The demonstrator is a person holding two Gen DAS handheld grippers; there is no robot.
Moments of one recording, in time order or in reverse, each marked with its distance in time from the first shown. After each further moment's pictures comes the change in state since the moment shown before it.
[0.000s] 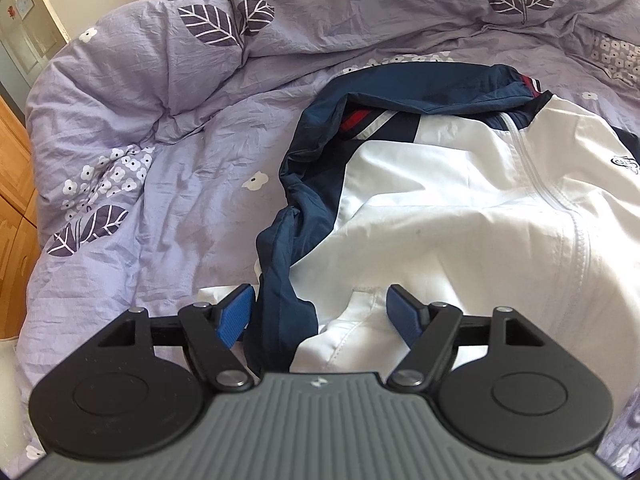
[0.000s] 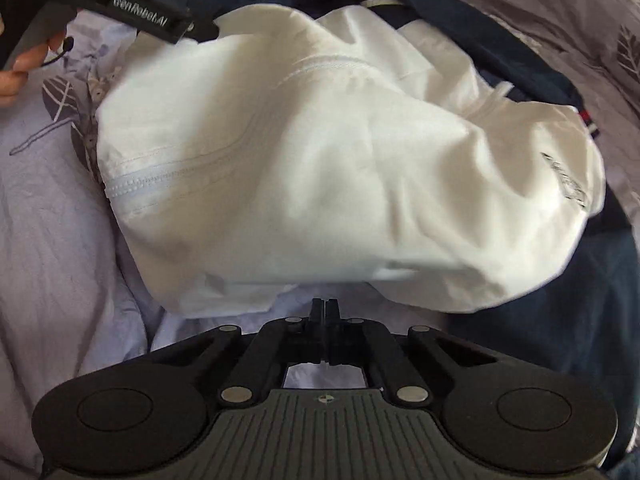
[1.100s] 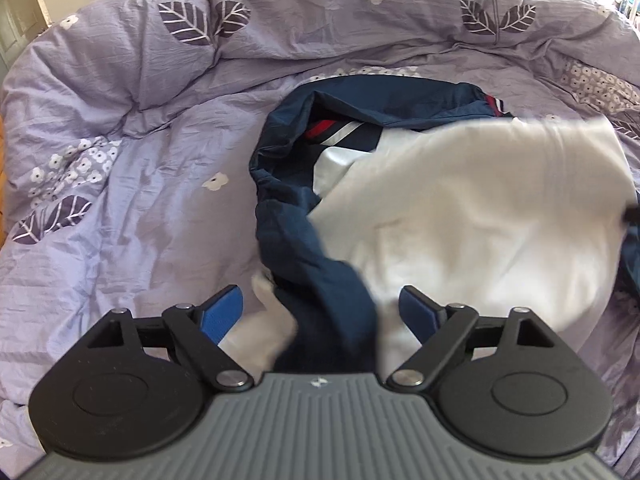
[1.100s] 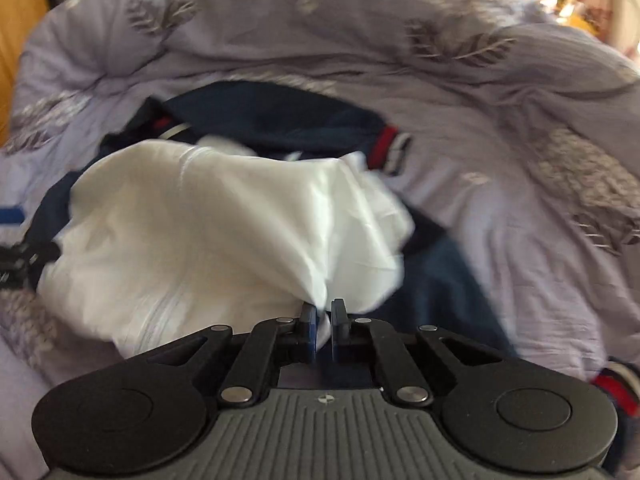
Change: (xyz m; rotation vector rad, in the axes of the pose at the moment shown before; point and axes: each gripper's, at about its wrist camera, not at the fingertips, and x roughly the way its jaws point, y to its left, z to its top) left arm -0.008 -0.010 0.003 -0.047 -0.006 -0.131; right arm -0.075 -0.129 0.008 0.430 -0.172 -0.248
